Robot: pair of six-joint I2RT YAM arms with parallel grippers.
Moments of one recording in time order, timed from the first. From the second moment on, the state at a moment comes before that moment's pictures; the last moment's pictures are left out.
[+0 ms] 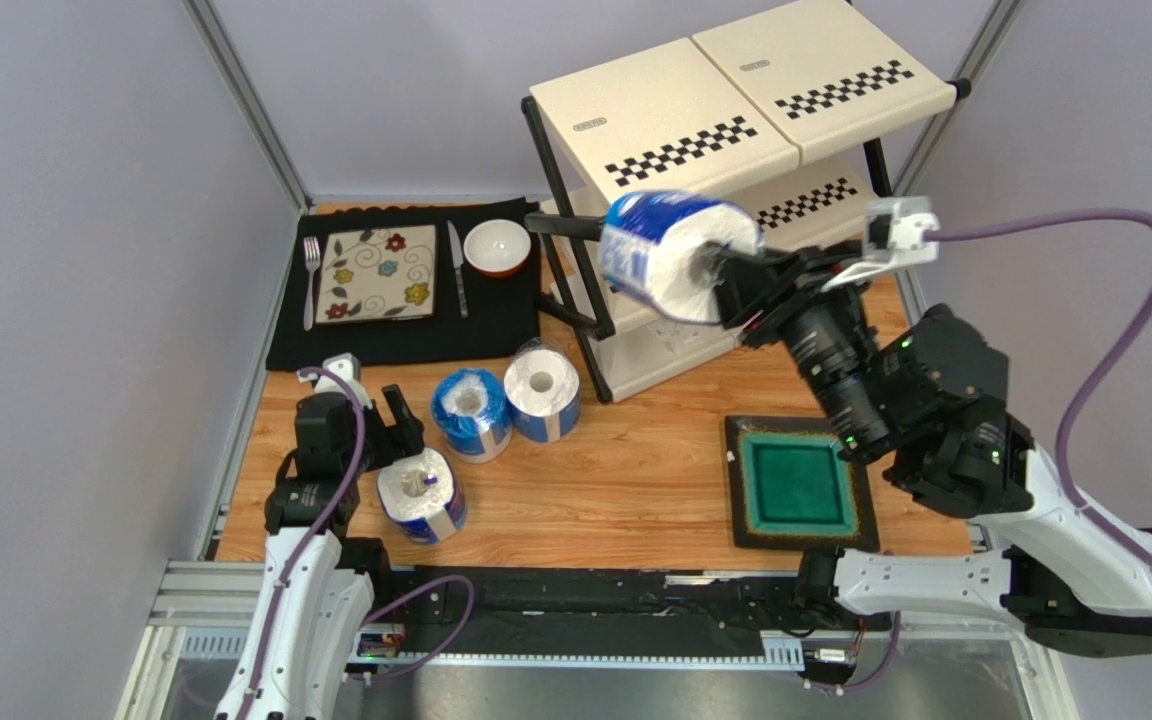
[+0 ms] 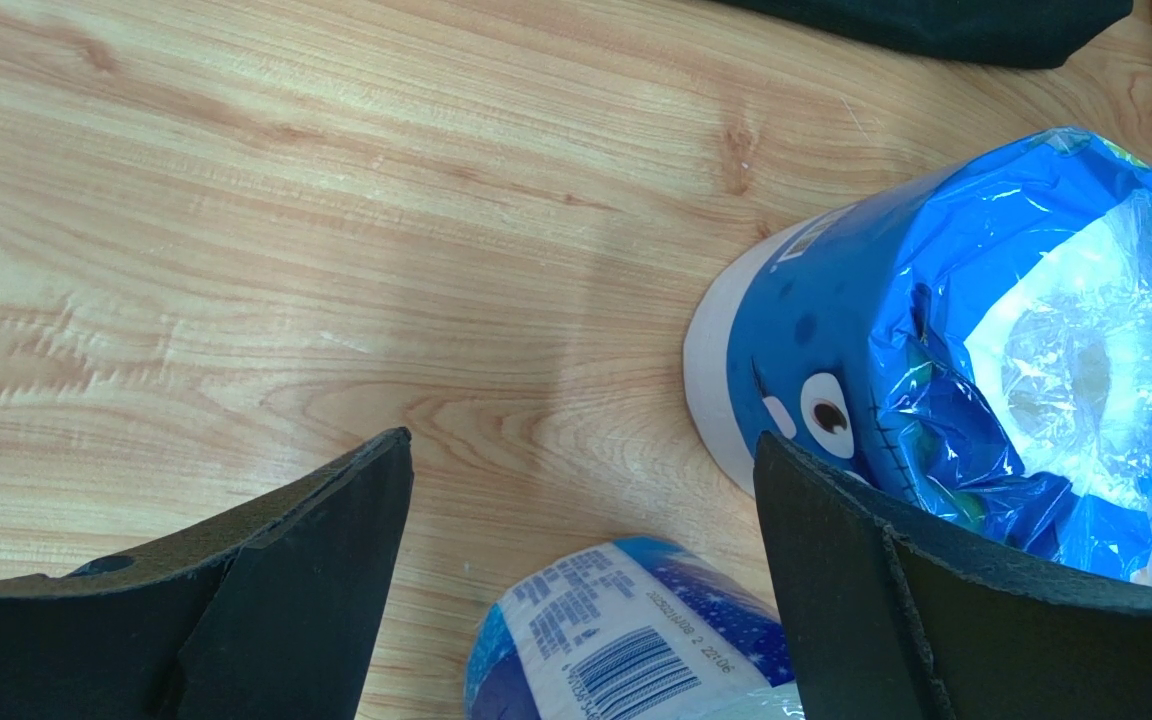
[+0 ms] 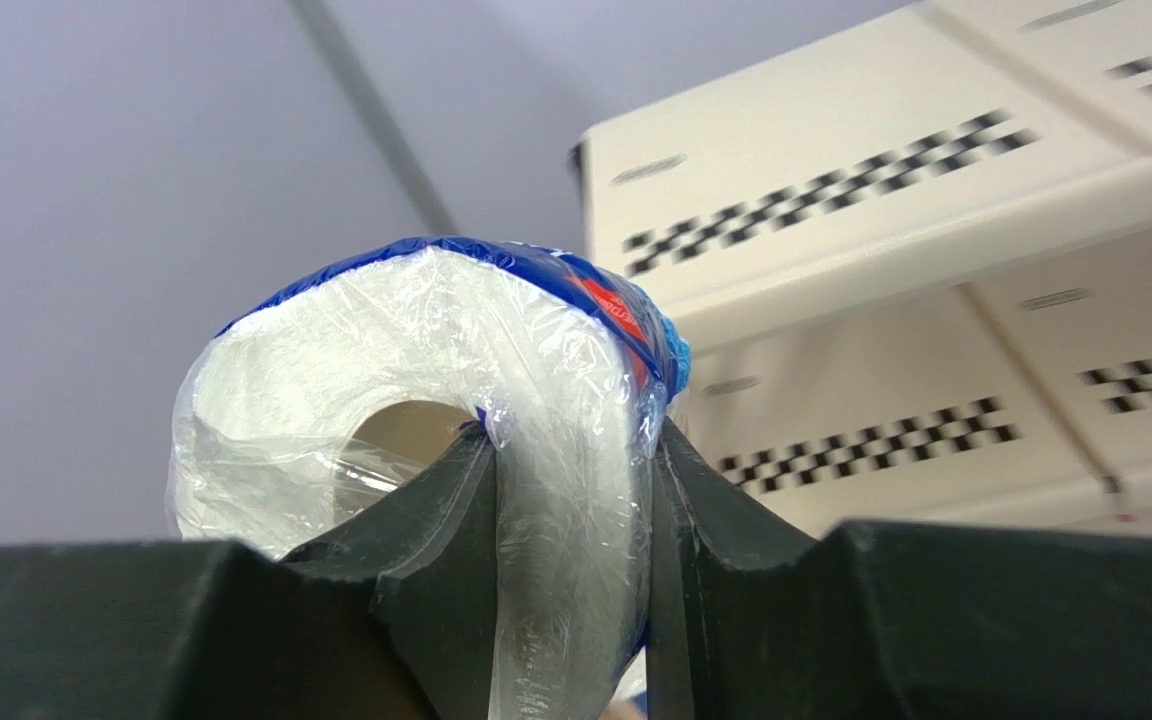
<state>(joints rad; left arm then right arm) 0.03 0.53 0.38 -0.51 0.05 -0.30 1.22 0.95 1.49 -0.32 0.77 0.25</state>
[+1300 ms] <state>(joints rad) 0.03 0.55 0.38 -0.51 0.07 -0.30 0.03 1.55 2.18 -0.50 0.05 0.62</state>
